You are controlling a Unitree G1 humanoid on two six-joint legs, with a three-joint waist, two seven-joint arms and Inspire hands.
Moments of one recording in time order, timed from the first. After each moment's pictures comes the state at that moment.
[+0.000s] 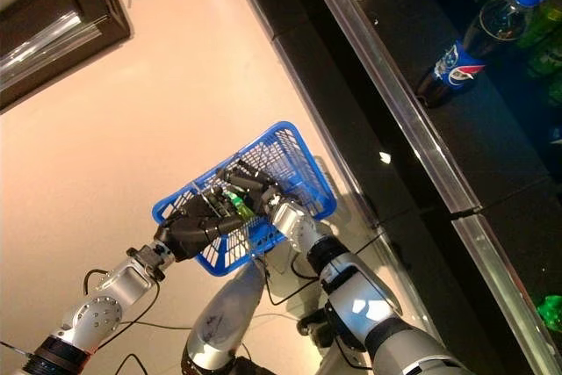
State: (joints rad) left arm -0.08 0.56 -0.30 -0.01 -1.22 0.13 -0.30; right arm -0.81 -0.15 0.52 0.87 1.25 0.10 0.06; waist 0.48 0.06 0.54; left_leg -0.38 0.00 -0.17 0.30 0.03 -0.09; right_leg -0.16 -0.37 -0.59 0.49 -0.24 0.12
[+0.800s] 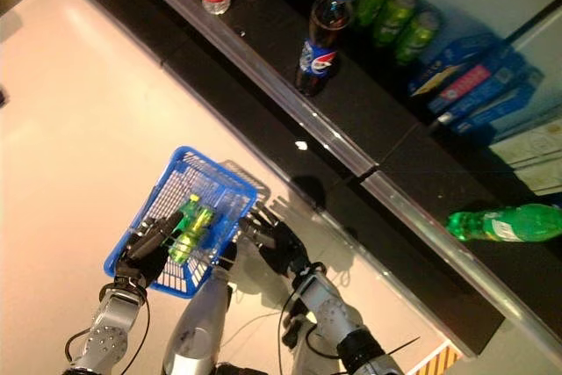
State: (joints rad) left arm 0.02 0.32 -0.05 0.36 -1.16 -0.11 0.16; right arm -0.13 -0.17 0.37 0.46 1.10 0.06 0.23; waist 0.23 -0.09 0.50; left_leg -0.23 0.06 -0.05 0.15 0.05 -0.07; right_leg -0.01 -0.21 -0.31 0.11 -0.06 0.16
